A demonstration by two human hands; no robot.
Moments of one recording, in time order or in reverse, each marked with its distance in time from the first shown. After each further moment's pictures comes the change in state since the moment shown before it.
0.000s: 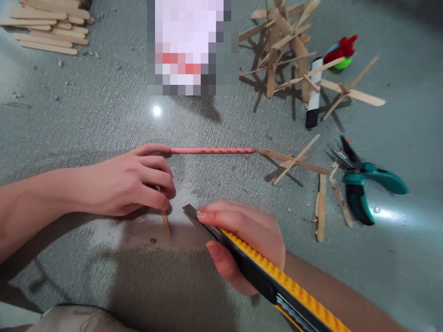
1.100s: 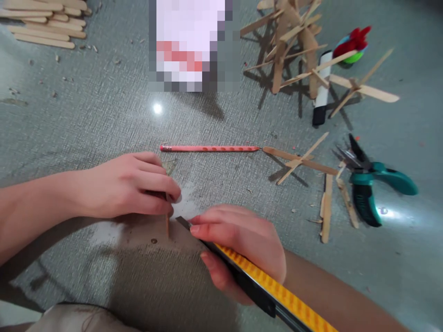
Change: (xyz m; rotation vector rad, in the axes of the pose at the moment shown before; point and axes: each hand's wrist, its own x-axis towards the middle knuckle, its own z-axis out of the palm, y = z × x) left_hand 0.001 0.005 -0.001 0.085 0.058 0.104; right_hand 0.002 0.000 0.002 0.147 -0.091 -0.042
